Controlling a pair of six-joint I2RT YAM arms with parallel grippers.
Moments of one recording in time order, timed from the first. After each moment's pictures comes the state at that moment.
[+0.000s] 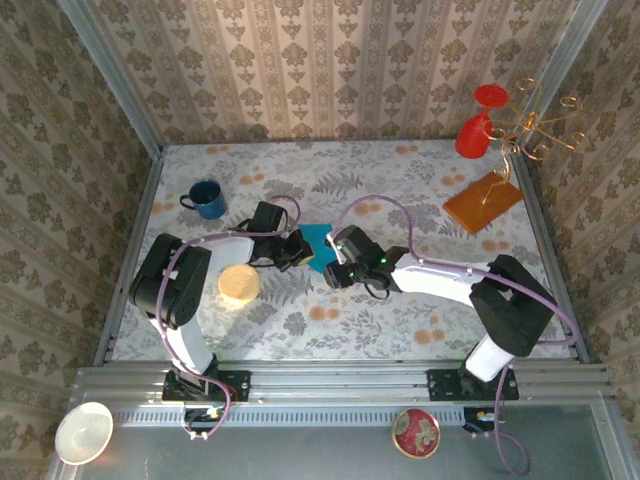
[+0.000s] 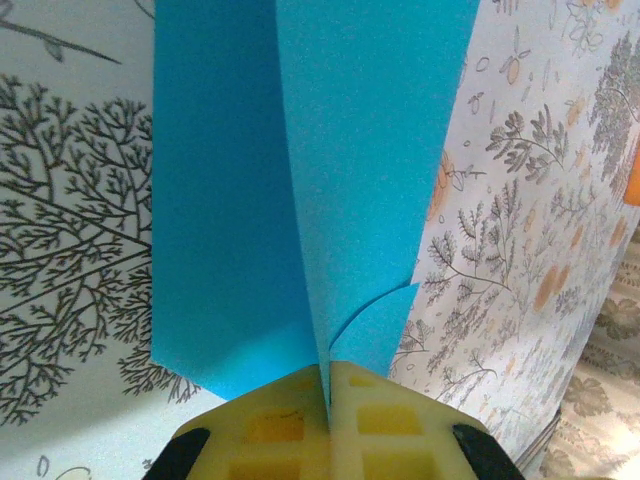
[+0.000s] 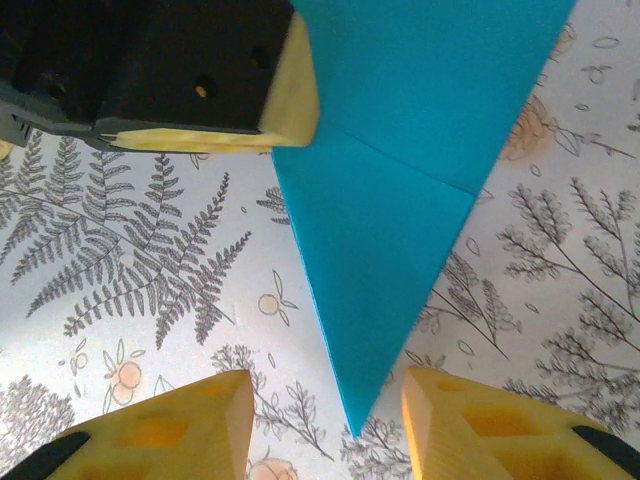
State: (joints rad) left arm -0.48 1.76 0.91 -0.12 0.54 -0.90; right arm 0.80 1.64 0.95 -0.21 0.04 0.28
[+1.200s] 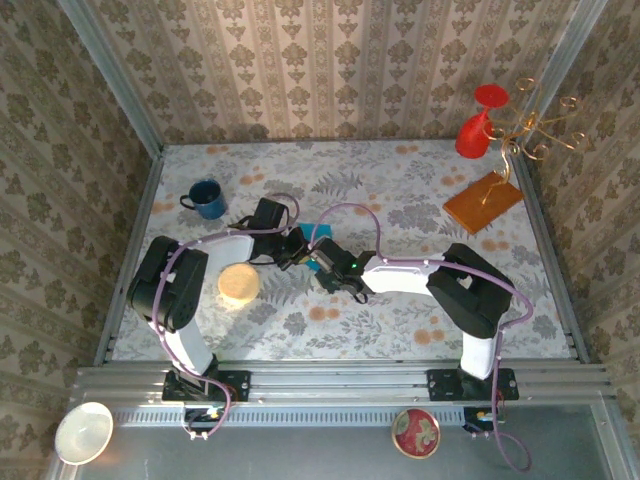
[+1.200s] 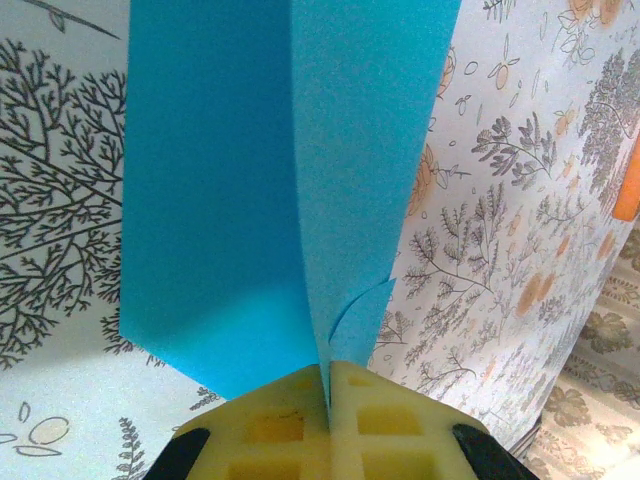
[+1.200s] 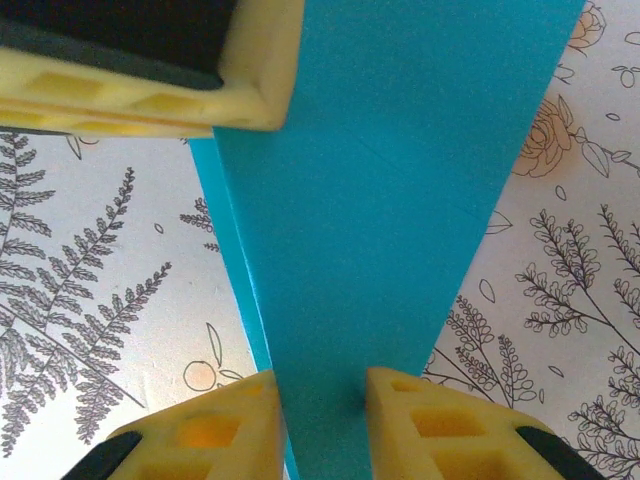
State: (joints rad) left arm -0.50 1.74 0.94 -0.19 0.52 -0.96; right arm 0.88 1.85 1.05 -0.23 0.26 0.24
